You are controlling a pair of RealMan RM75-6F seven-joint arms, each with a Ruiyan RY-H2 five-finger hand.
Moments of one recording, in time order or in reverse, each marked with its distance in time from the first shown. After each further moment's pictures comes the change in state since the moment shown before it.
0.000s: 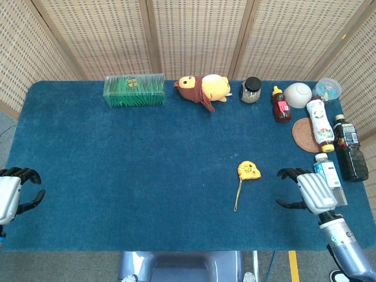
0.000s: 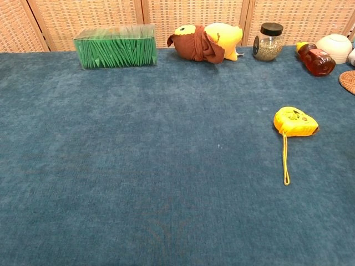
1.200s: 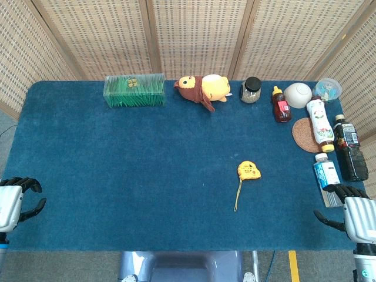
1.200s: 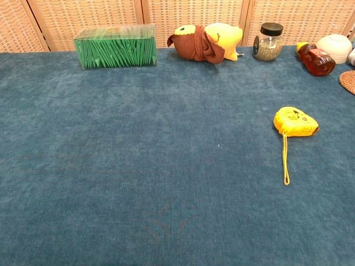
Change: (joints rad) left arm 0.039 -0.089 0.039 0.061 0.001 0.020 -0.006; right arm -0.266 -0.019 -0.046 -0.006 0.009 0.367 -0.156
